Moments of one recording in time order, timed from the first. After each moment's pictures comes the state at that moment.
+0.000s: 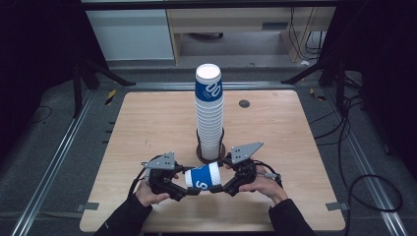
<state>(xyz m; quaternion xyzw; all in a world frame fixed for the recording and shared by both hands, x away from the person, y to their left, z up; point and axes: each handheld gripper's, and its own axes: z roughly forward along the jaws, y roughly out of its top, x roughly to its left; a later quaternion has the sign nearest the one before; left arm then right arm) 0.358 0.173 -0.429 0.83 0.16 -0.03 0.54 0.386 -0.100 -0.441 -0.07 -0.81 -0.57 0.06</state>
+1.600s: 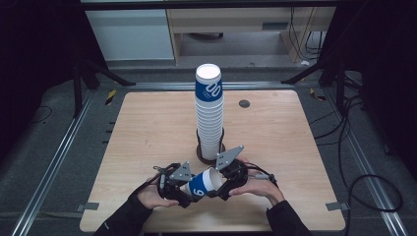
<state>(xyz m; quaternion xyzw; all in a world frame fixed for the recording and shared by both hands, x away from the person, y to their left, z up) 0.353 0.149 -0.451 0.92 0.13 0.05 0.36 0.382 -0.074 -0.447 -0.08 -0.90 -0.43 0.02</state>
